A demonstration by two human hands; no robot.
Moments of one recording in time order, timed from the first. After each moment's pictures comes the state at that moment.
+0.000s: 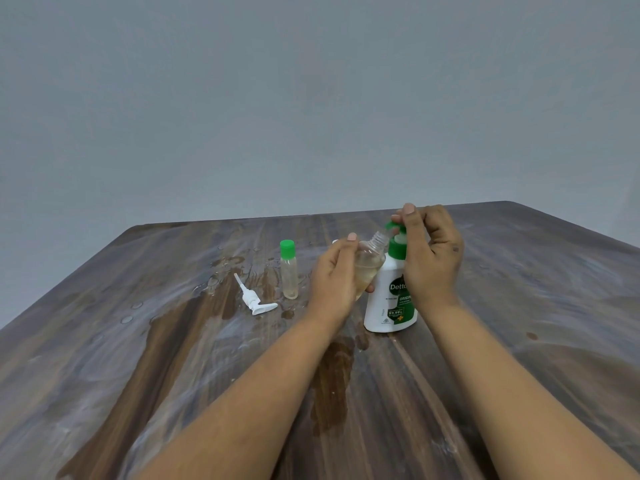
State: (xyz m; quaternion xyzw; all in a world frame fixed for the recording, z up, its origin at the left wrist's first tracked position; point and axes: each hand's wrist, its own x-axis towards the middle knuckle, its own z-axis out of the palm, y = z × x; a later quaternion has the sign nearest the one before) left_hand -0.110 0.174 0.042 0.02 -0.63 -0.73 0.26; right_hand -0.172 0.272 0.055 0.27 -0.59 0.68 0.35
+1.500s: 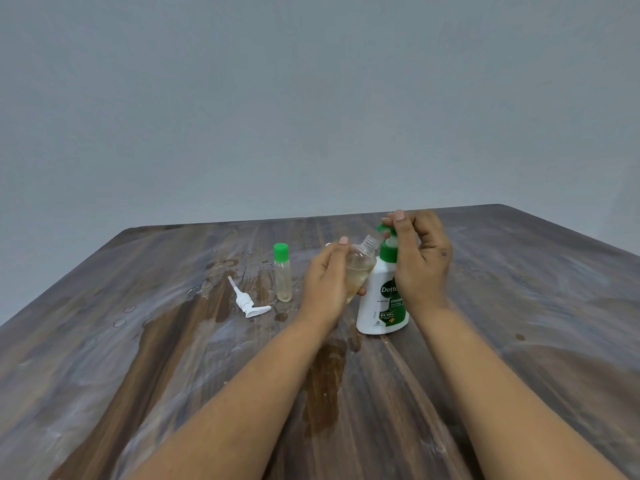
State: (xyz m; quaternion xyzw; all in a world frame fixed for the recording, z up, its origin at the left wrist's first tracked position) left_hand -0.105 0.176 0.045 0.04 -0.63 -0.73 0.26; right_hand -0.173 0.274 0.052 0.28 -0.59 0.67 0.35
